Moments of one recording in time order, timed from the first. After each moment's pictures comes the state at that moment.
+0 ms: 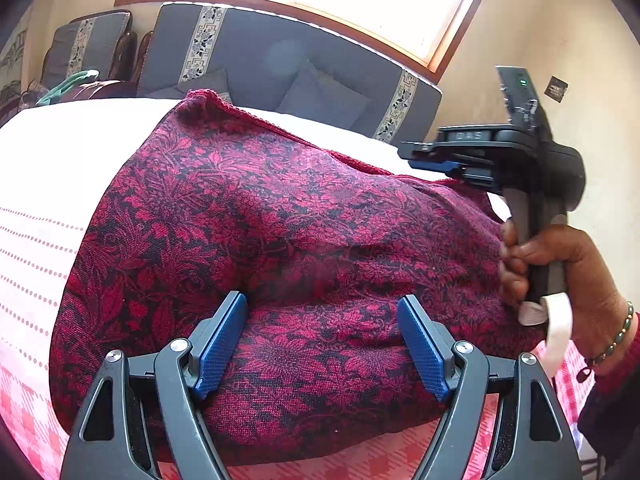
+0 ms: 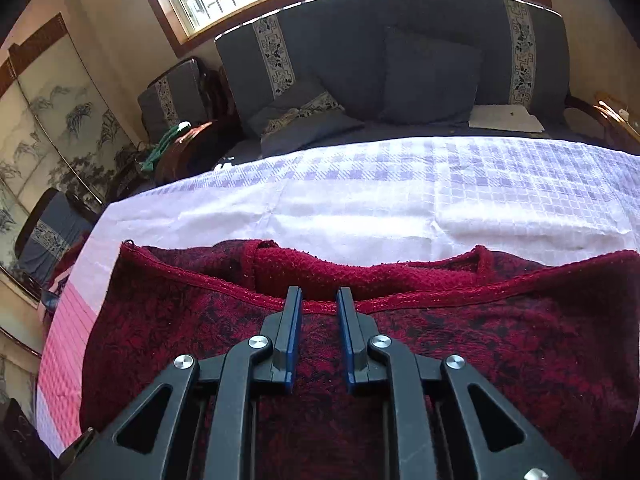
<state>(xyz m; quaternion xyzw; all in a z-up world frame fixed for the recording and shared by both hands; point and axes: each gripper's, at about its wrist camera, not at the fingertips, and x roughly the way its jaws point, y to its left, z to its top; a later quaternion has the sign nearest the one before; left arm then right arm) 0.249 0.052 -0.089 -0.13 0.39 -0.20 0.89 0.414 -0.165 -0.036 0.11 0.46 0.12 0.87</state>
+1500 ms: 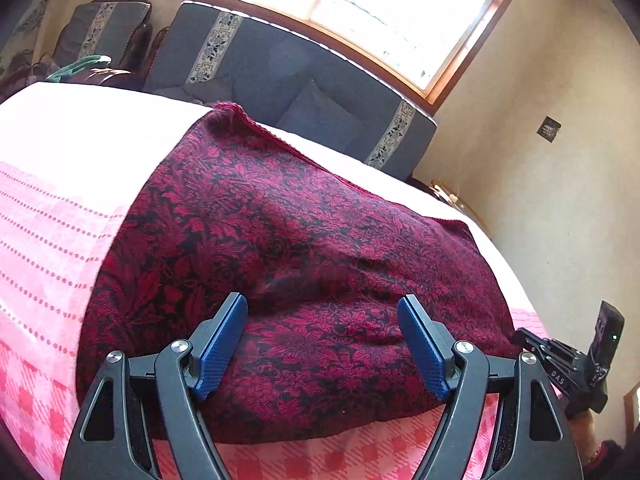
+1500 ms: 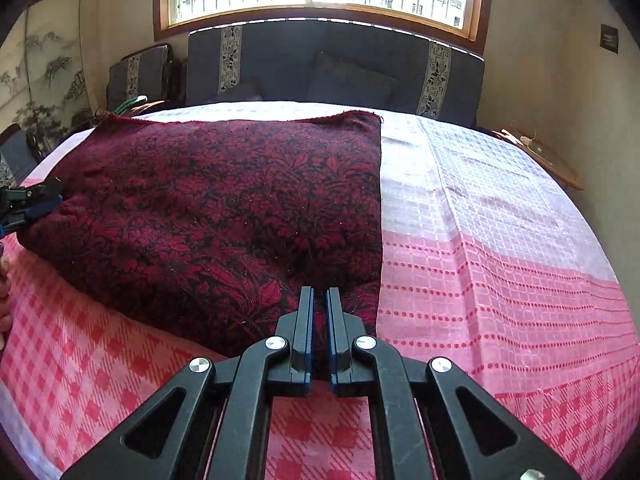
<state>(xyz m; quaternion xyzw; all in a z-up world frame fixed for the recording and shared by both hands) 0.238 0.088 -0.084 -0.20 0.36 -0.20 0.89 0.169 -0.281 -0.040 -0.04 0.41 0.01 0.91</state>
